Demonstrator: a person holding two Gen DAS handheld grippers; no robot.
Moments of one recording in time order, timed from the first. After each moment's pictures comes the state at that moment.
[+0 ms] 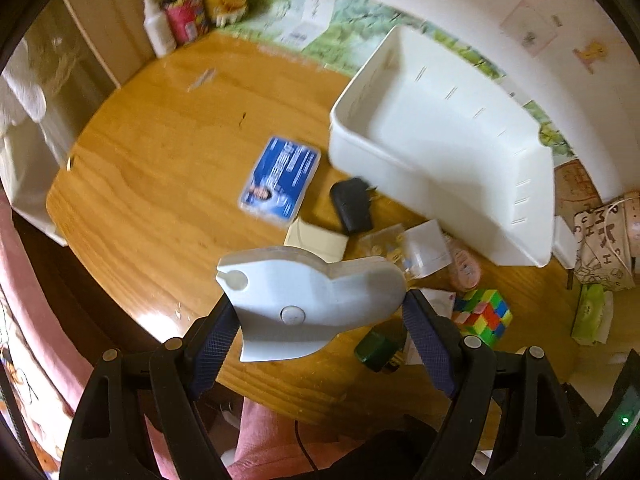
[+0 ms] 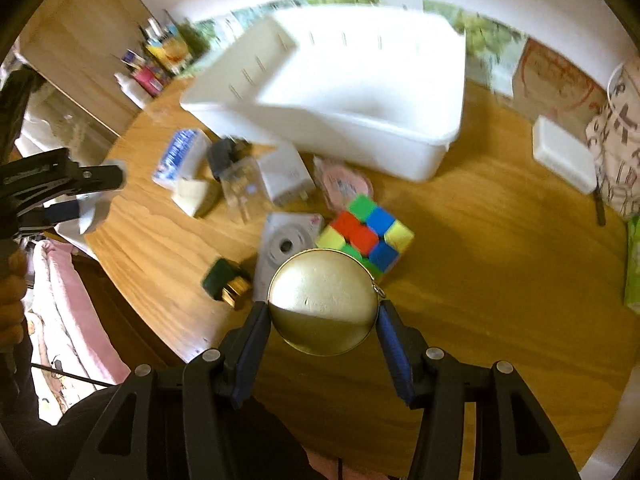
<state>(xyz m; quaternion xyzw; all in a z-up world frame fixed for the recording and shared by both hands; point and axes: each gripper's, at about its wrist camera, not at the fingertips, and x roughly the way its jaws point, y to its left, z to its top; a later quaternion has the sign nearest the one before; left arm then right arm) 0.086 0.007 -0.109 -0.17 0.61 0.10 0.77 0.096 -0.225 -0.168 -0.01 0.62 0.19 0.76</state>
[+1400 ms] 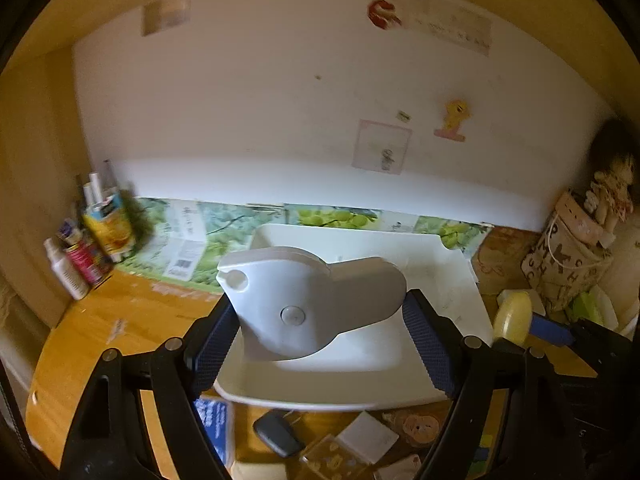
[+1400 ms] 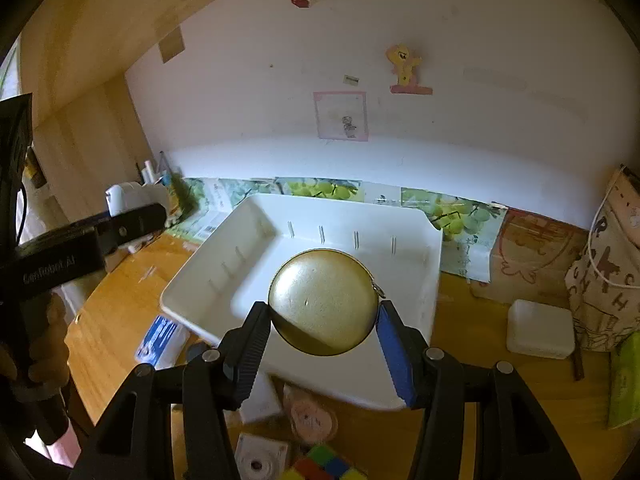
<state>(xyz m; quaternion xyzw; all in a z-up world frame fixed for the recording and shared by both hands) 0.184 -0.055 -0.071 -0.03 0.34 -0.05 0.94 0.192 -0.222 -0.136 0.02 0.39 0.17 0.91</state>
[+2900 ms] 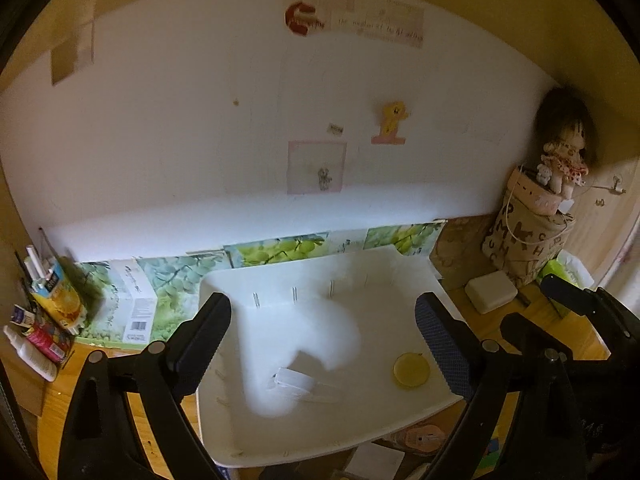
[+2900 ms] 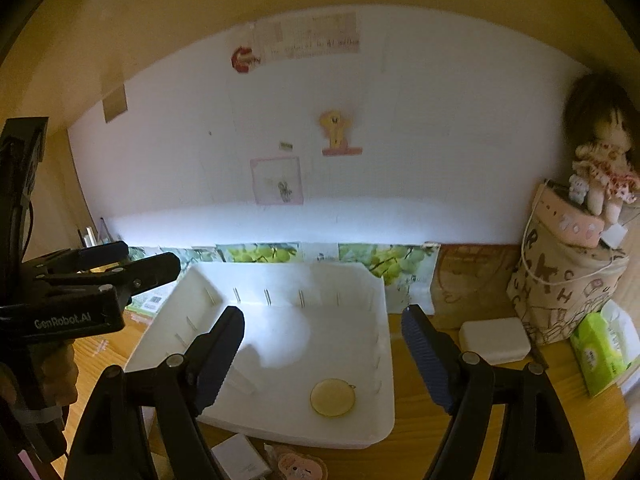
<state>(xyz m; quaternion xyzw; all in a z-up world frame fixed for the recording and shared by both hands) 0.212 -0.065 -0.057 0.03 0.32 -0.17 0.93 0.174 -0.211 -0.109 0.04 0.29 0.02 0.95</state>
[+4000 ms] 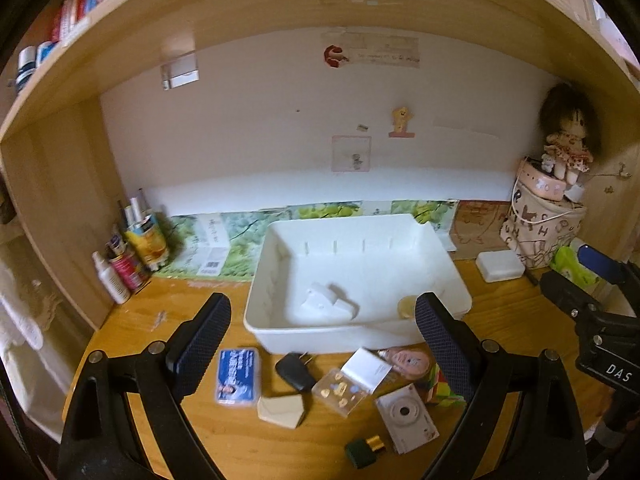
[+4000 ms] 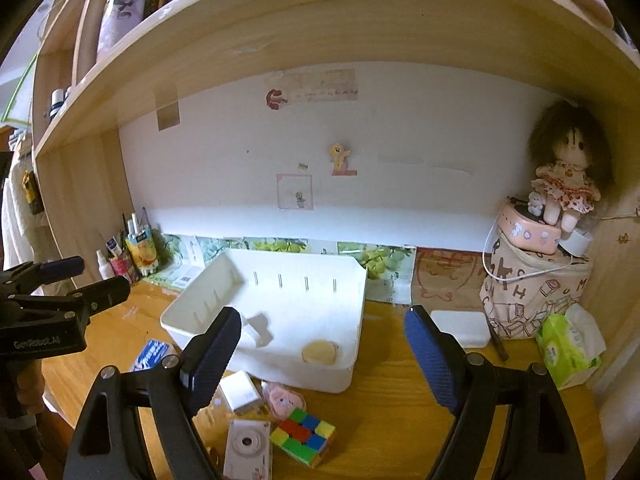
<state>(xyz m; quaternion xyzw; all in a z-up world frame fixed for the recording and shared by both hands) 0.053 -0.075 -0.038 0.04 0.31 -0.04 0.95 0.057 -0.245 -0.081 0.01 0.26 0.06 0.96</state>
